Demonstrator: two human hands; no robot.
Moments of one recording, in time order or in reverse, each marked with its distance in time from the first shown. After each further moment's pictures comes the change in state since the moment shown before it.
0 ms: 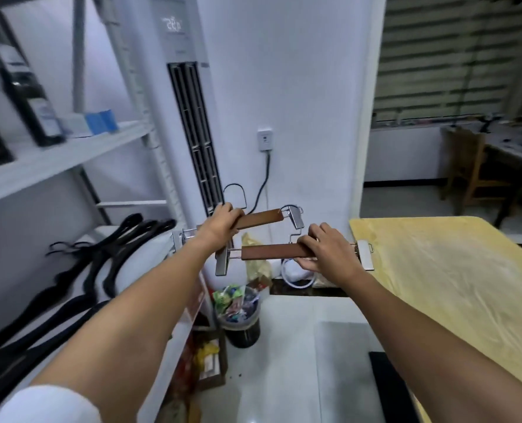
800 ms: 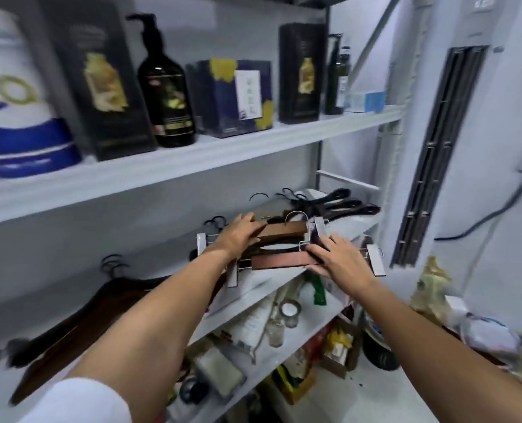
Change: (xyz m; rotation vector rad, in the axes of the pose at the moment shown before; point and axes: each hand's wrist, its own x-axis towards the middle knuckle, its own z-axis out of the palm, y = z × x) left_hand -0.367 -0.193 -0.084 0.126 0.101 -0.608; right_hand 0.095 -0.346 0.008 0.345 0.195 -0.665
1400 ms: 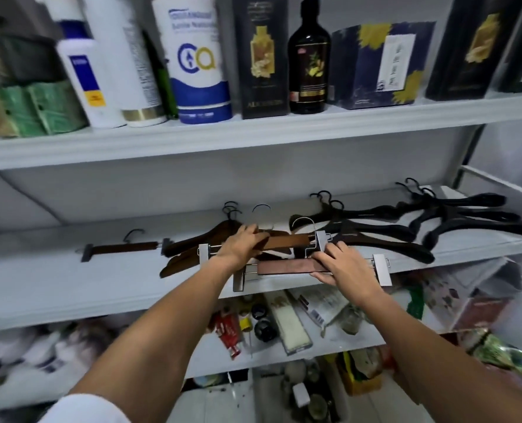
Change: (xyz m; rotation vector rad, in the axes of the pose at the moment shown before) left_hand -0.201 -0.047 -0.014 0.122 -0.083 -0.577; right_hand 0.035 -0.139 0.018 0.312 0.050 -0.346
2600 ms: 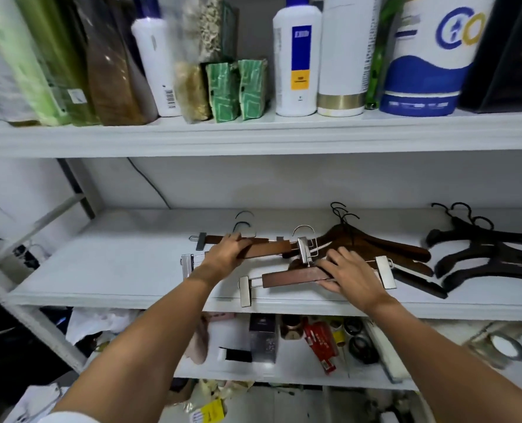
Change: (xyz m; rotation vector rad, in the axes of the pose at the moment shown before) left_hand -0.142 -0.327 -0.022 0.021 -0.002 -0.273; right_hand 0.183 -0.253 0.055 0.086 0.028 -0.236
